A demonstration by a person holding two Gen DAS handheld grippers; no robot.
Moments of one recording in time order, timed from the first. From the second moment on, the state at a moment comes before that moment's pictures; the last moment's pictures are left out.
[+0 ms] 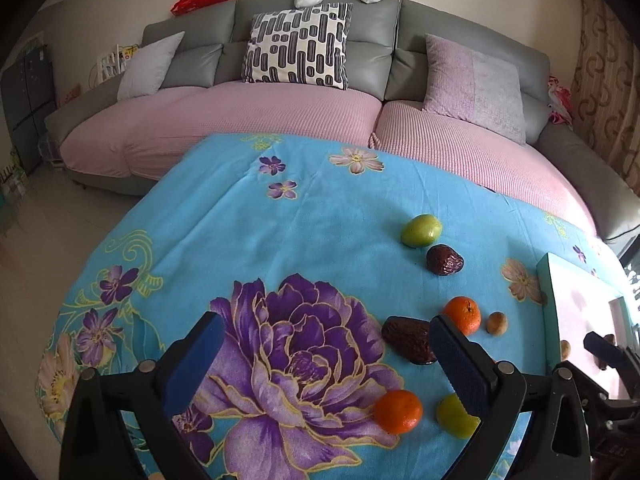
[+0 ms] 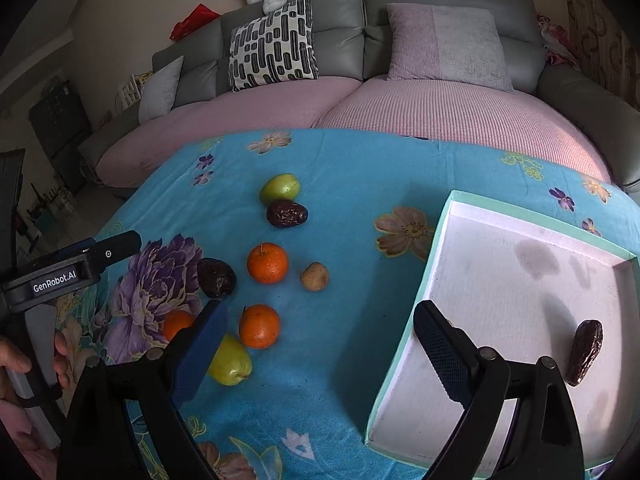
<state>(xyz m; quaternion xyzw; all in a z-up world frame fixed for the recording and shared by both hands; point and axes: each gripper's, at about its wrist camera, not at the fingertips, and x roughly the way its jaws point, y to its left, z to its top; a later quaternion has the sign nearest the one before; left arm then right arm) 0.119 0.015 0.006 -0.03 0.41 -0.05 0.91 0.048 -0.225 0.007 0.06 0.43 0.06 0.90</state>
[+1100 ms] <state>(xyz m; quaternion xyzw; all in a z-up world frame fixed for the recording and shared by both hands) 0.106 -0.008 -0.057 -0.09 0.55 -0.14 0.82 0.076 -0.197 -0.047 0.10 0.49 0.14 0.85</state>
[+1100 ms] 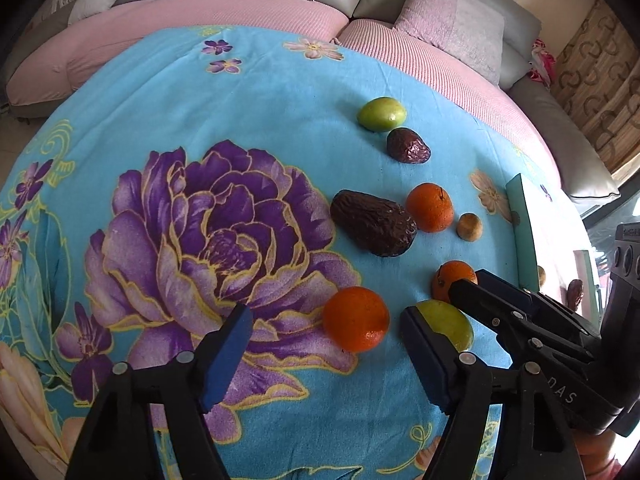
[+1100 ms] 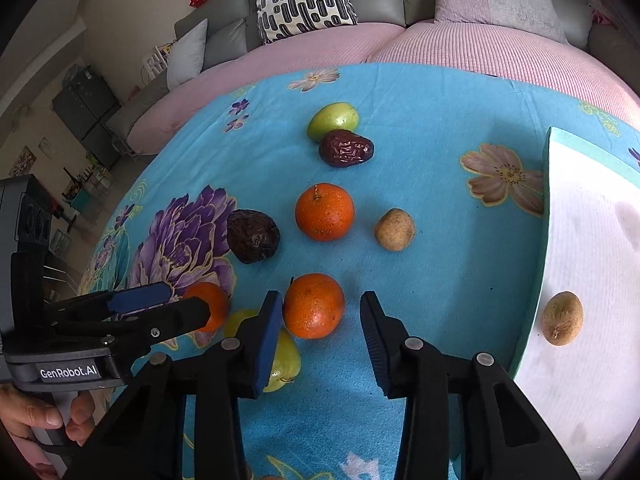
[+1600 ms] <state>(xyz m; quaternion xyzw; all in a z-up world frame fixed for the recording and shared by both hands) 0.109 -0.021 -0.060 -0.09 0.55 -0.17 0.81 0.077 -0.200 -0.051 0.13 0.50 0.16 0.84</state>
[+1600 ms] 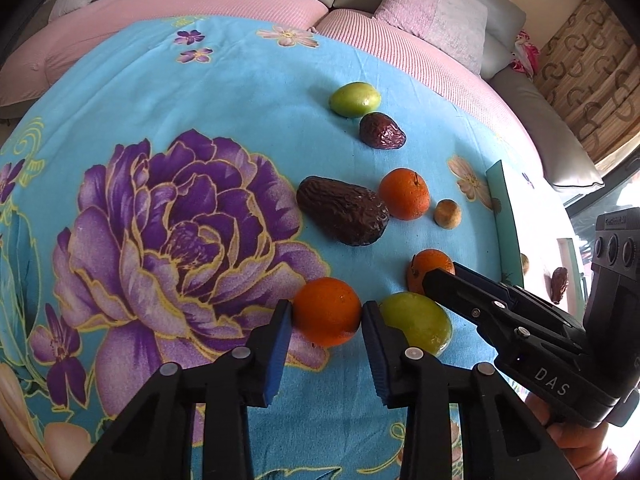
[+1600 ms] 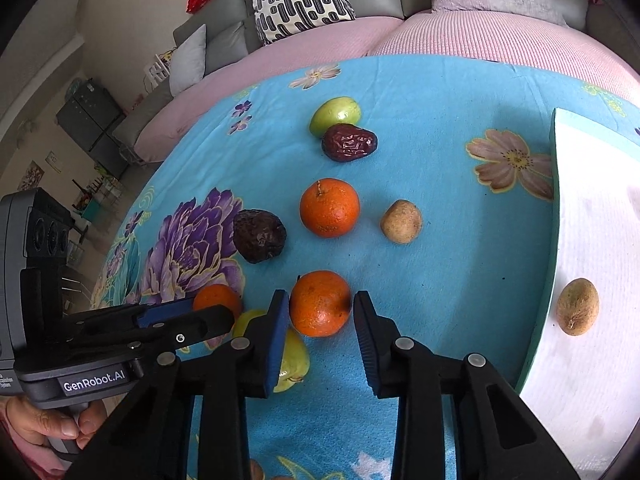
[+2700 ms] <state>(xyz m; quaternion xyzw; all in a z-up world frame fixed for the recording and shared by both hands) 0.105 -0.021 -0.031 -0.06 0.49 -0.16 0.86 0.065 -0.244 -0.009 0.16 0.46 0.08 0.87</state>
